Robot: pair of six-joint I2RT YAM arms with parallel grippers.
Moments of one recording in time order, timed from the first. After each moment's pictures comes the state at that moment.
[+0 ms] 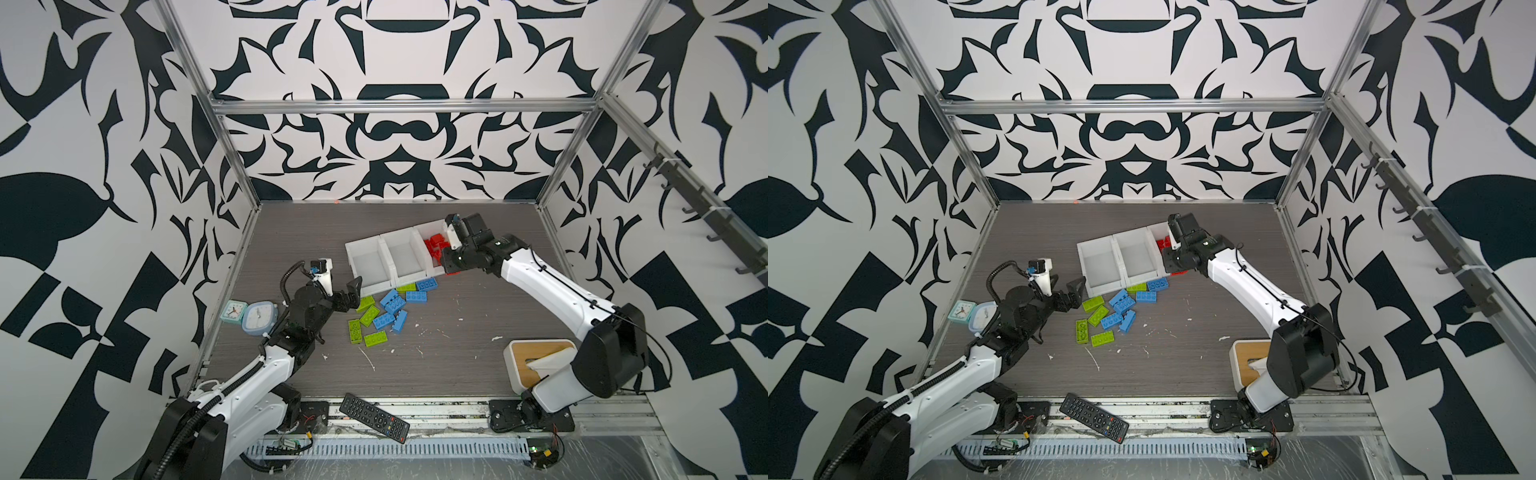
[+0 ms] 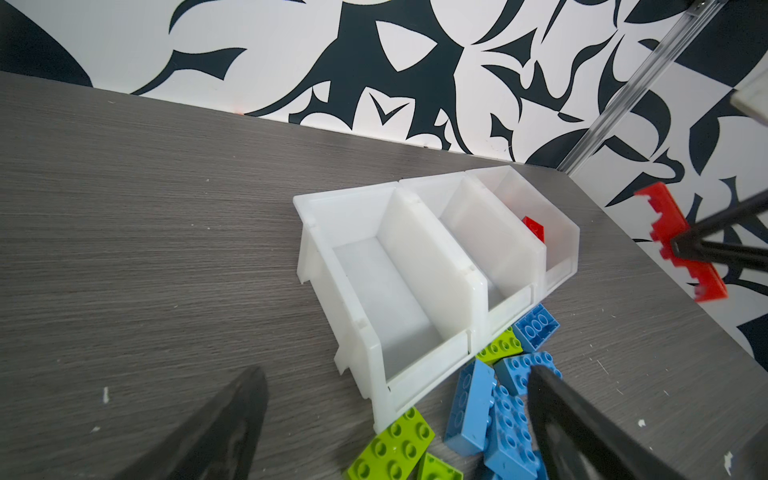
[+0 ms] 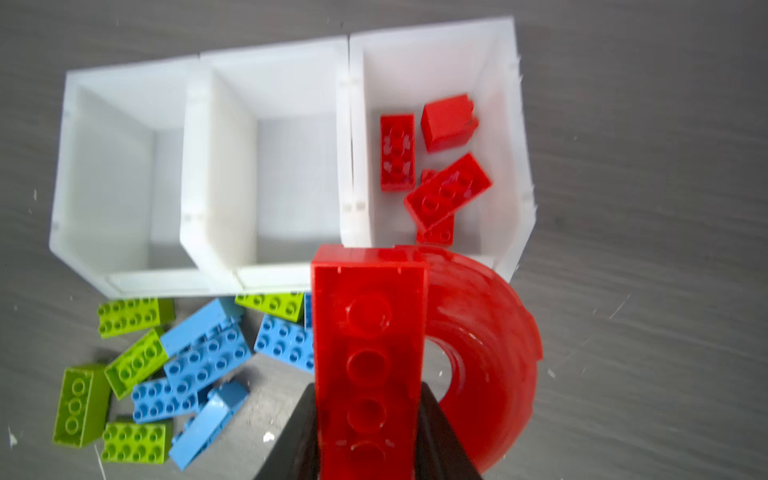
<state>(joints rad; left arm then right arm) -0.45 0.97 0.31 0.40 -0.01 -0.35 0.46 1.59 1.38 -0.72 0.00 0.22</state>
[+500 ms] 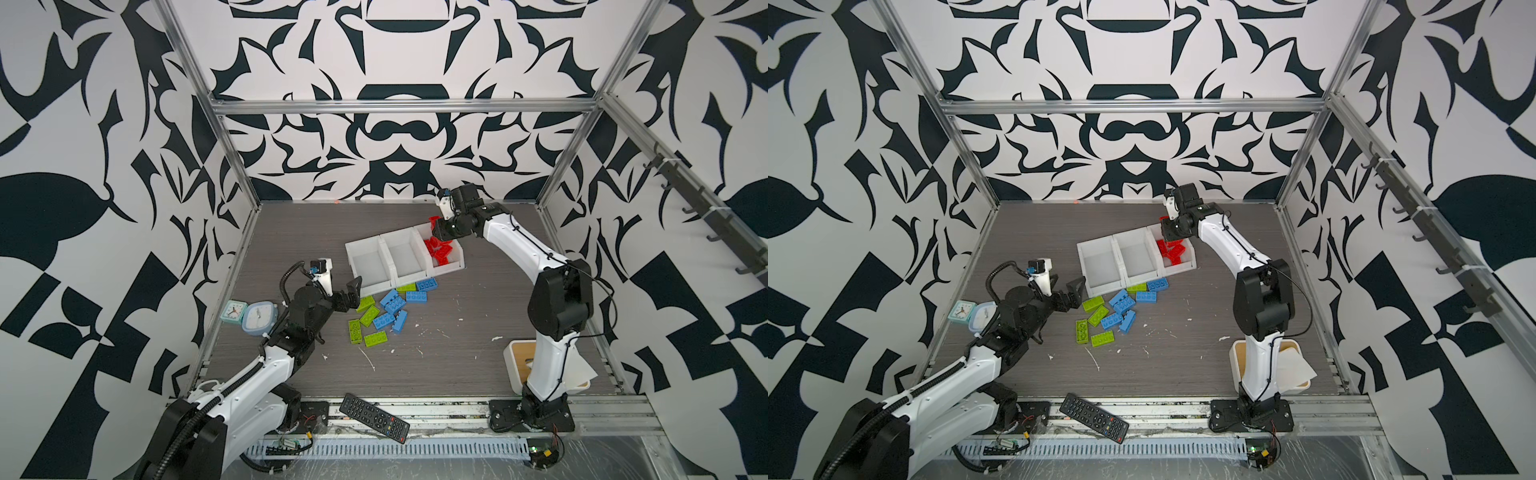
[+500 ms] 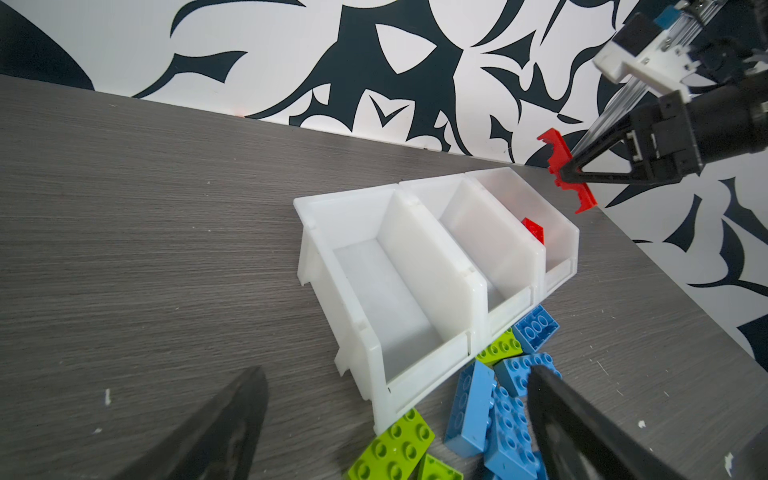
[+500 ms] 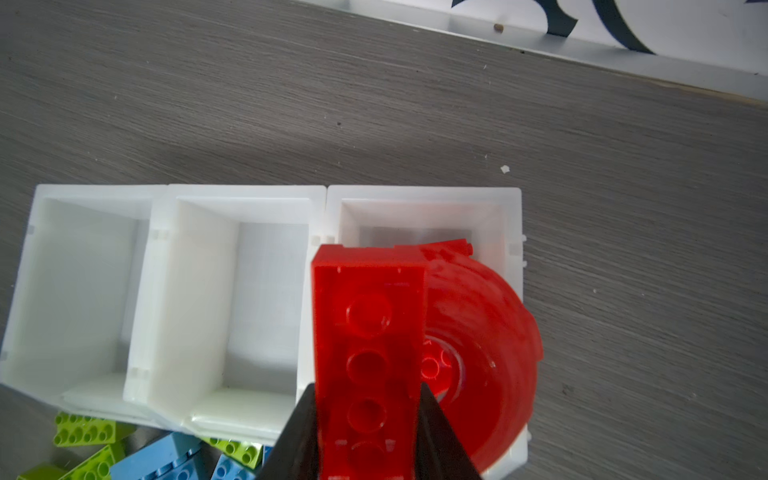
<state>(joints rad) -0.45 0.97 0.31 0.40 -0.01 -0.35 0.34 2.00 1.78 -0.72 -0.17 0.07</state>
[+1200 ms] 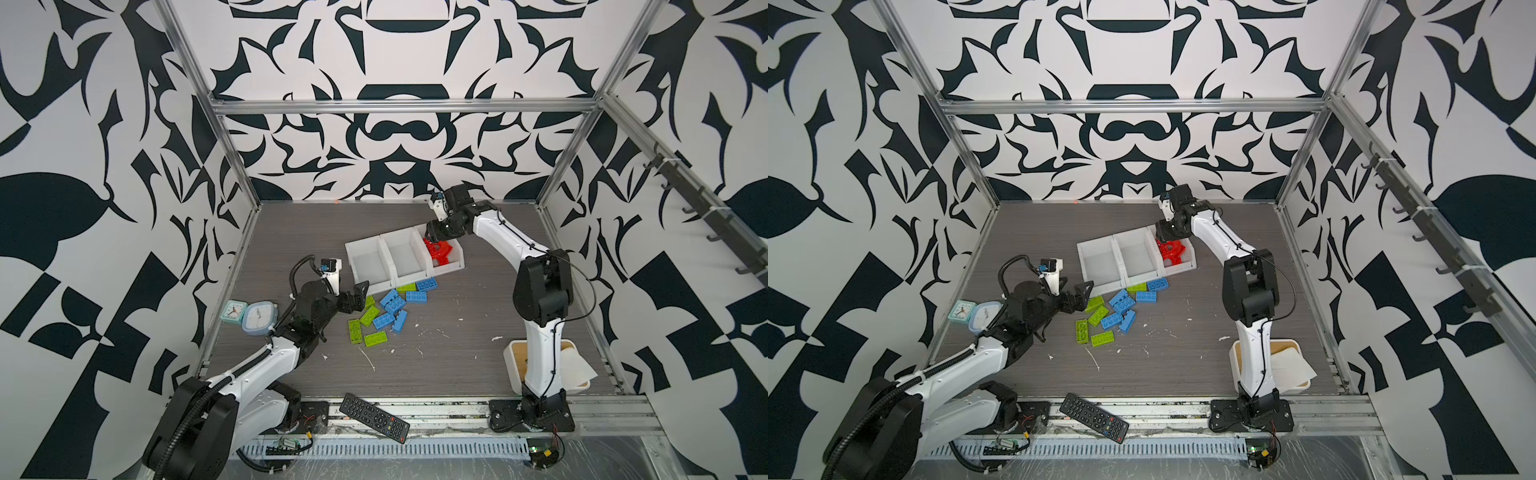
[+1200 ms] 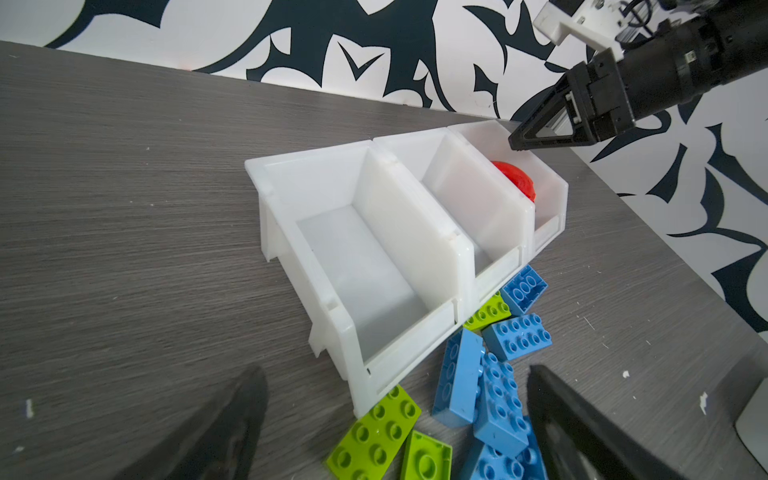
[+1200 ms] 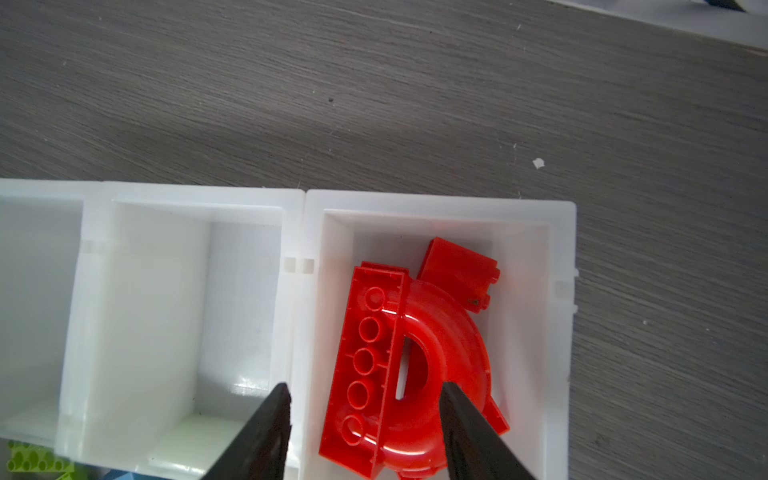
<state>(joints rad) -0.45 1.09 0.35 0.39 0.10 -0.32 0.34 2.10 1.85 -0.75 -0.18 0.05</state>
